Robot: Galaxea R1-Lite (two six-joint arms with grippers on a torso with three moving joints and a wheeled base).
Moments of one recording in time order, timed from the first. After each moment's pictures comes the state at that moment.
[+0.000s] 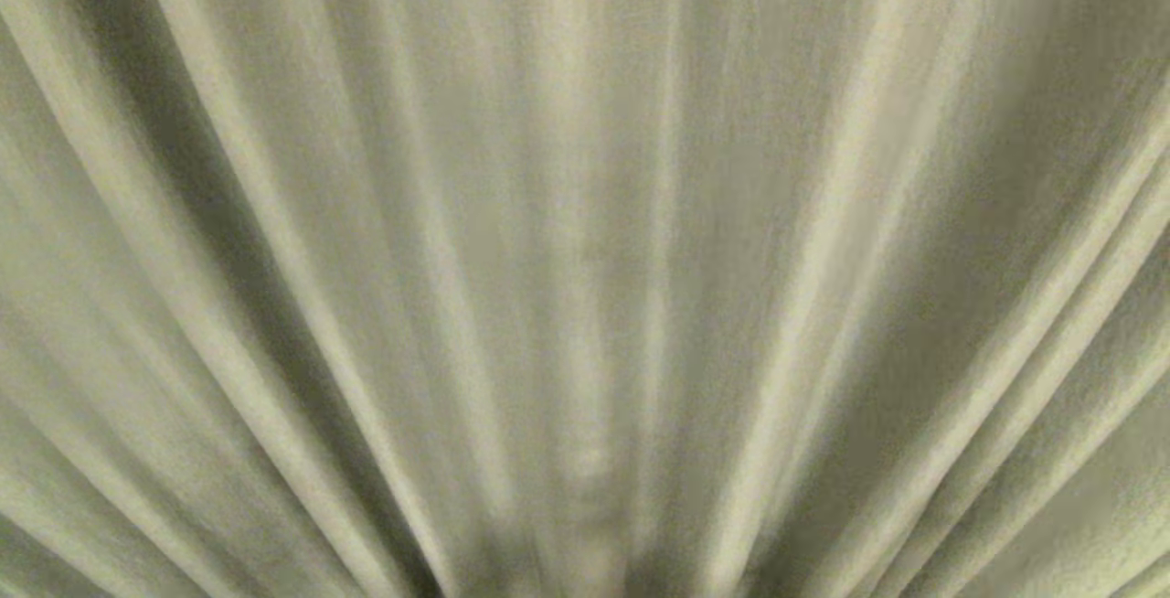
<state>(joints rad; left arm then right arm) 0.00 0.00 0.00 0.00 -0.02 0.02 0.00 0.00 0.00 0.01 0.04 -0.12</state>
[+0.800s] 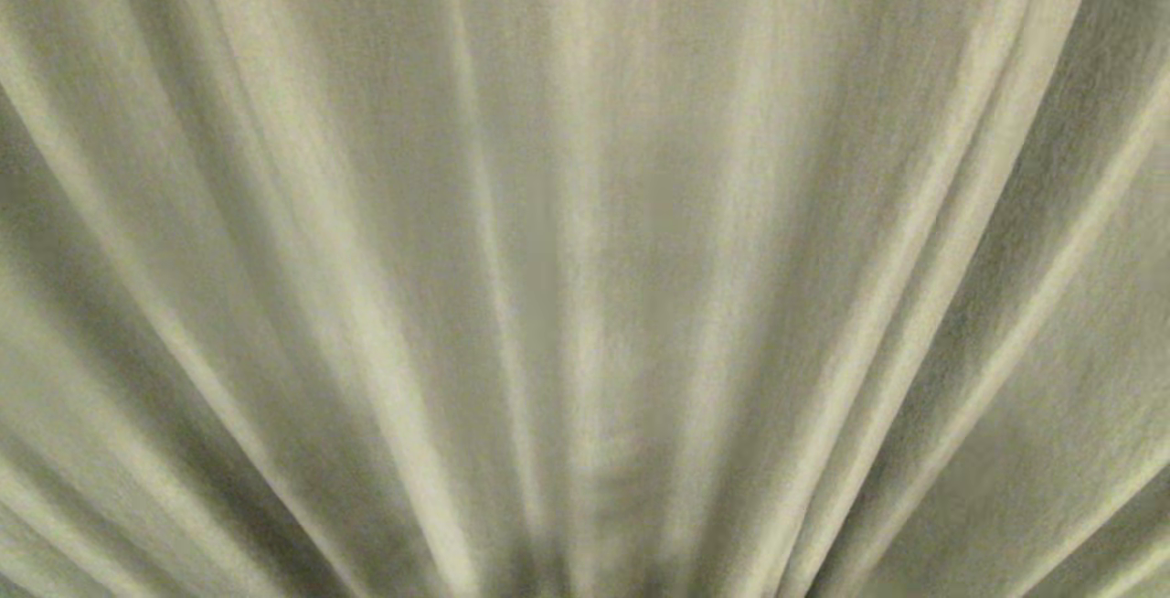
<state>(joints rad) 0.00 0.00 0.00 0.00 -0.03 0.06 0.00 0.00 0.00 0.01 0.04 -0.12</state>
